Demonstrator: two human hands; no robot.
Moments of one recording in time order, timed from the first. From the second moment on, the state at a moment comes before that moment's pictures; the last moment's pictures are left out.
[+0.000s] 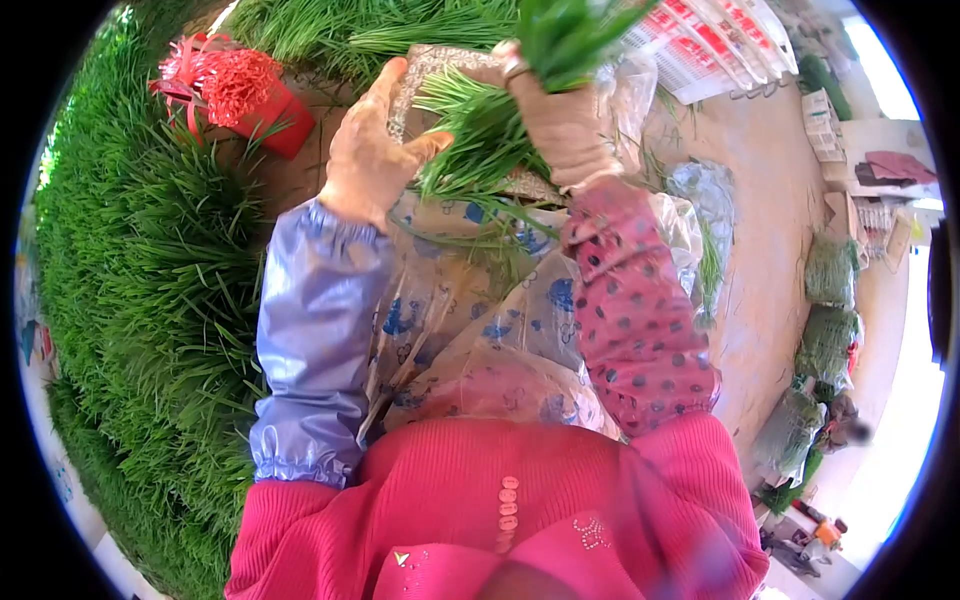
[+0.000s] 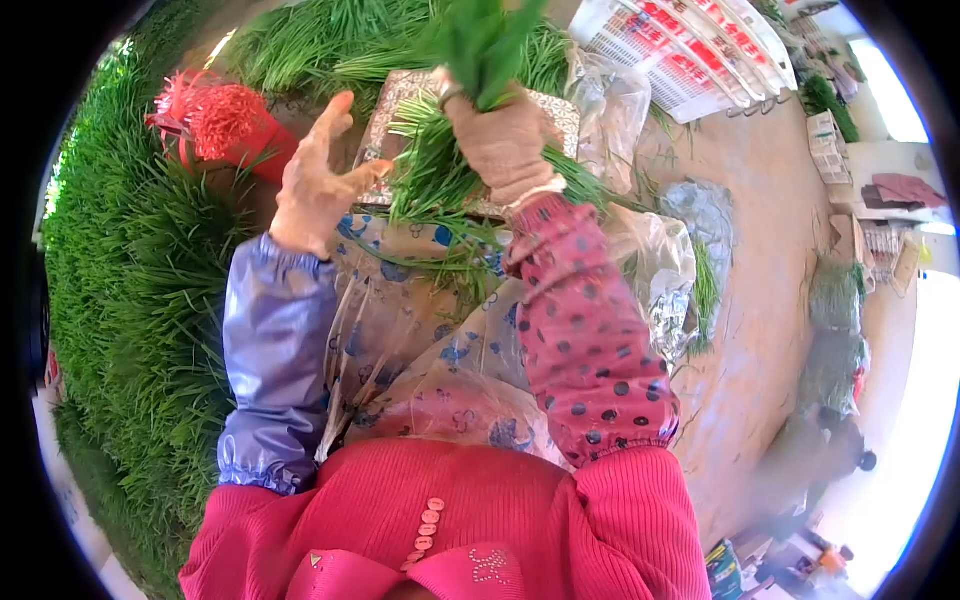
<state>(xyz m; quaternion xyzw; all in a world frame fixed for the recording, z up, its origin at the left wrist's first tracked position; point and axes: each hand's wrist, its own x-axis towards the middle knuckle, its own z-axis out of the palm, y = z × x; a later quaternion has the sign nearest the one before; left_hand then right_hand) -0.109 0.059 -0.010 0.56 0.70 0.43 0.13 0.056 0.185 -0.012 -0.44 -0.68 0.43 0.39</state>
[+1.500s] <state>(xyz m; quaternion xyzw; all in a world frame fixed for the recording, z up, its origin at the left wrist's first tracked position) 0.151 0.037 0.007 0.54 0.26 -0.10 0.79 0.370 -0.043 -0.095 -0.07 -0.08 0.60 0.79</state>
